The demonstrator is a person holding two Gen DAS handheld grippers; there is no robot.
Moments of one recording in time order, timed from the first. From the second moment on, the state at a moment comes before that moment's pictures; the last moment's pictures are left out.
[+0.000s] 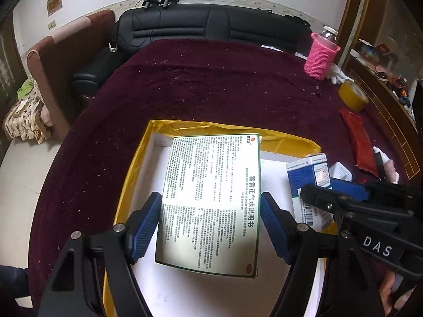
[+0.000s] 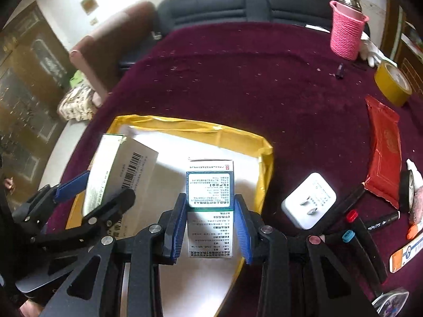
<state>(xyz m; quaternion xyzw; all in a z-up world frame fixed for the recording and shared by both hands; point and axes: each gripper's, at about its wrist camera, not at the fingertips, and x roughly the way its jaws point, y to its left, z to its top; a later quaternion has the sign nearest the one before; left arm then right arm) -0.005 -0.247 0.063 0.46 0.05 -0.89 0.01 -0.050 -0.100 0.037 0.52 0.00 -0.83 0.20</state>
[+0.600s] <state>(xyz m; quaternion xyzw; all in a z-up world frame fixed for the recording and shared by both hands) -0.015 -0.252 0.049 0.47 0.06 -0.88 0.04 -0.056 -0.104 0.031 0.52 0.01 -0.84 0.19</state>
